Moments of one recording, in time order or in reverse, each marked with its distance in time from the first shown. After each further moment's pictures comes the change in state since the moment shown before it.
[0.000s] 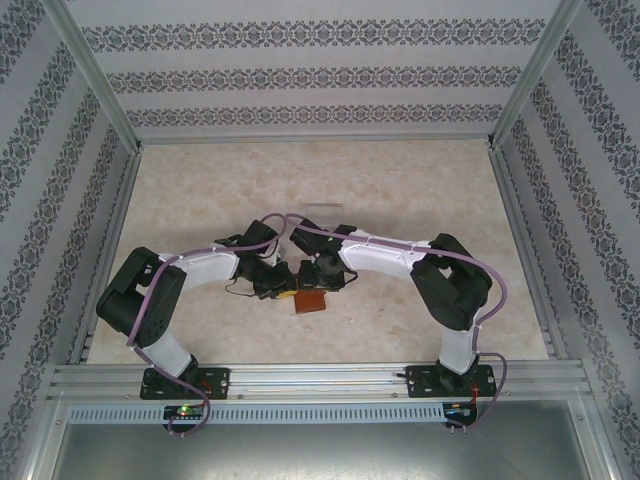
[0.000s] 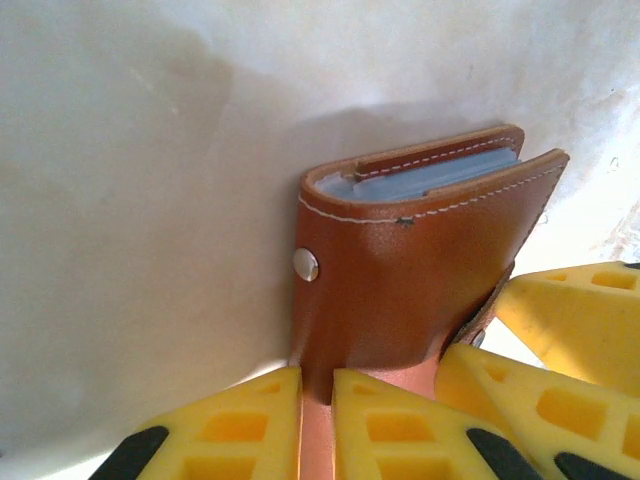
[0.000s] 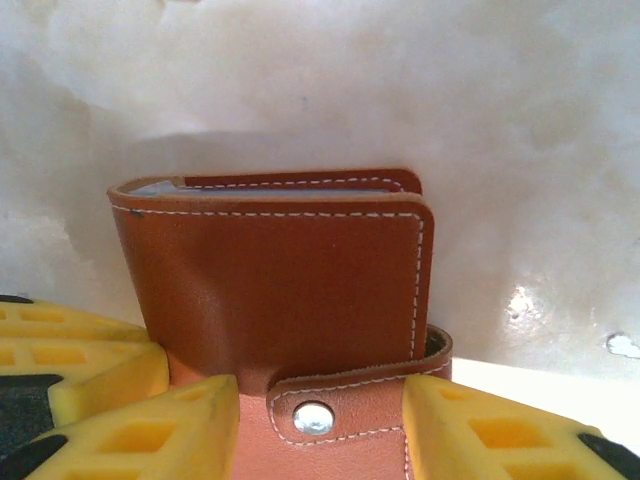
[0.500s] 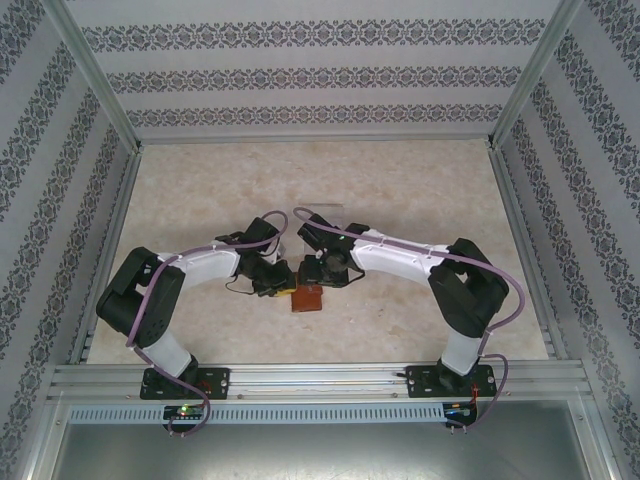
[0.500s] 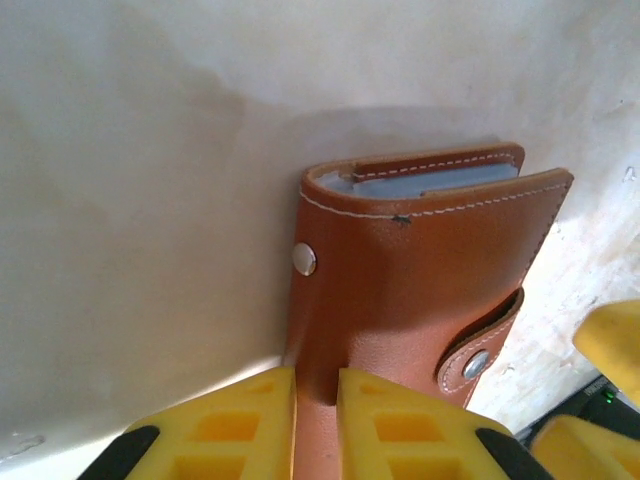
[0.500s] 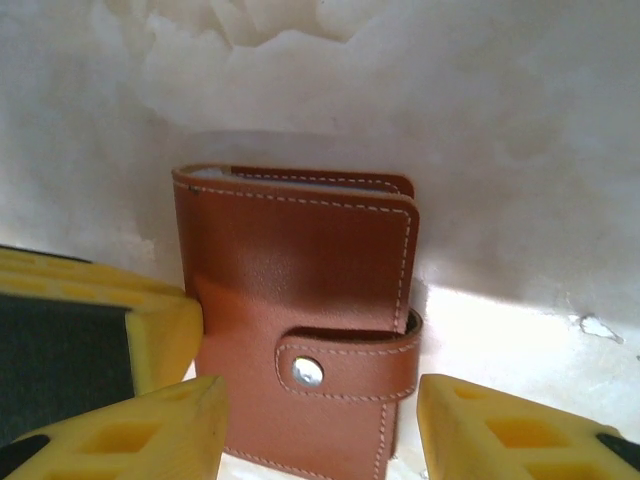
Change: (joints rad) left arm -0.005 -0.002 0.029 -0.049 -0.040 0.027; right arm -0.017 -0.085 -0.046 0.047 -0.029 -0.009
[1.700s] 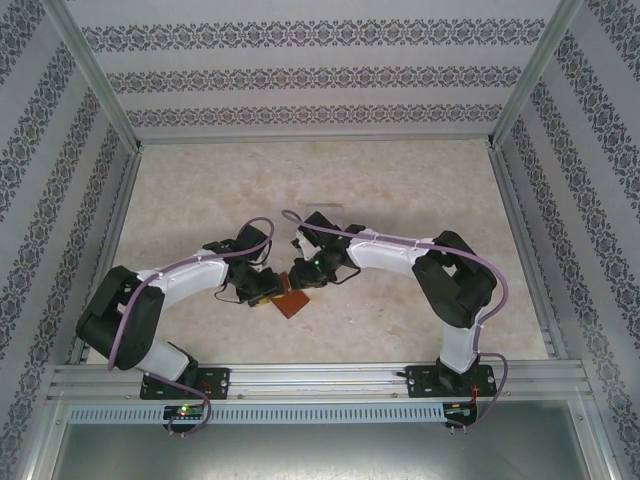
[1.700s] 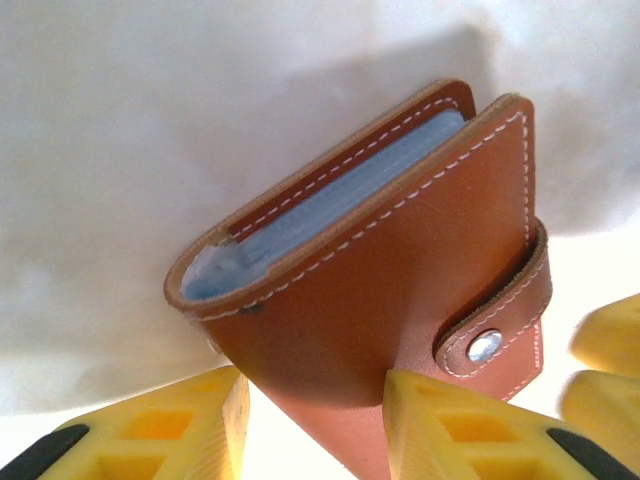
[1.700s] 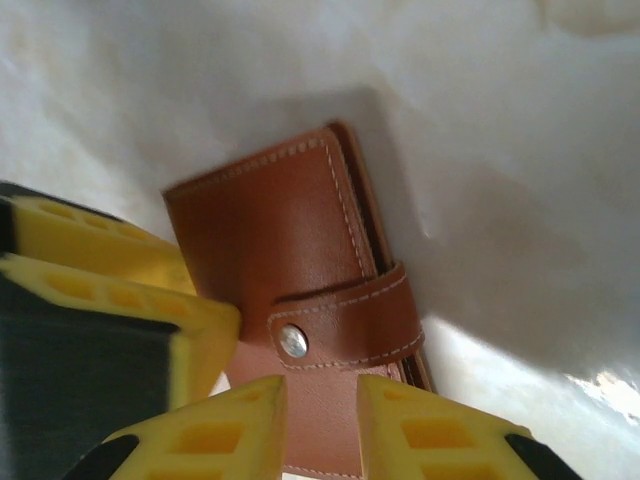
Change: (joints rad) left arm 0.000 -0.139 -0.054 -0.140 -0.179 -0.060; right arm -0.044 0.067 -0.050 0.211 -0.314 -0.246
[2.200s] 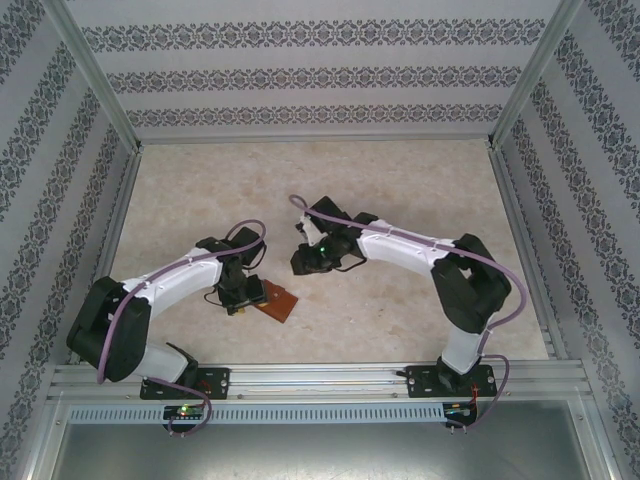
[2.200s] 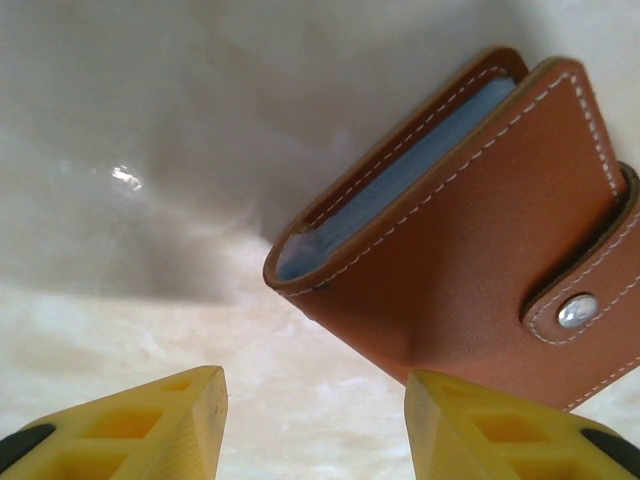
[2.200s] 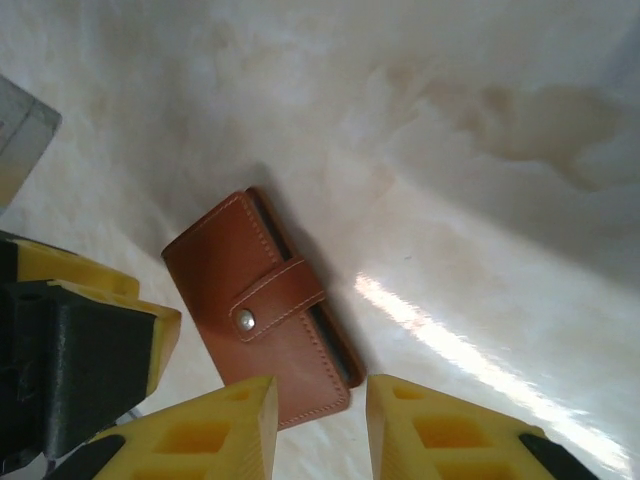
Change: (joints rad) left arm 0.000 -0.086 0.029 -0.317 -0.152 -0.024; right arm -0.032 -0.054 0.074 -0.053 0.019 -0.072
